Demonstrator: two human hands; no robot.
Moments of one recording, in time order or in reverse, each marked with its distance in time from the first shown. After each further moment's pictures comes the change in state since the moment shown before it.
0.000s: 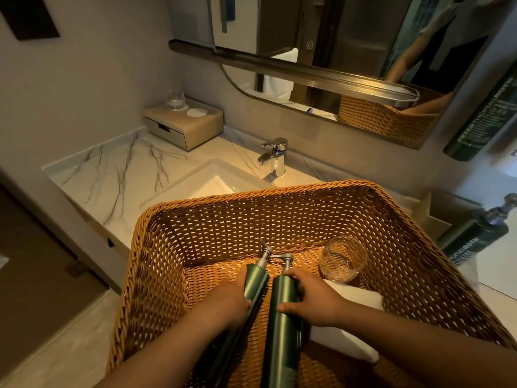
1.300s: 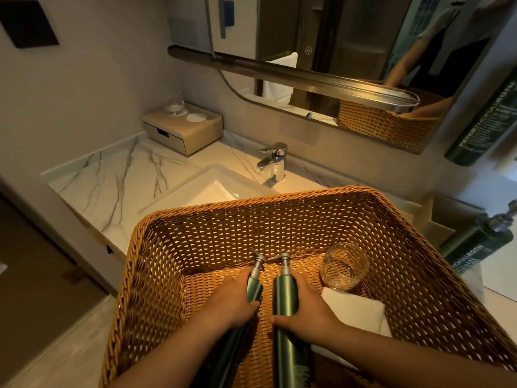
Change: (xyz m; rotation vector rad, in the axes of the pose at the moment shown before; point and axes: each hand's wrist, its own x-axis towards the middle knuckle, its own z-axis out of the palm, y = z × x) left_hand 0.016 0.006 -0.002 -0.156 0.124 -0.017; right_hand 0.003 0.002 0.024 0.125 0.150 0.086
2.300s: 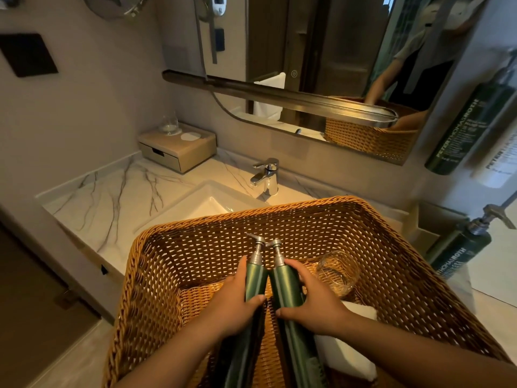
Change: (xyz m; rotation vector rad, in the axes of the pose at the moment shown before) left_hand -0.018 0.015 -0.026 -0.205 0.067 0.192; right_hand -0.003 -0.017 -0.039 0.095 0.032 -0.153
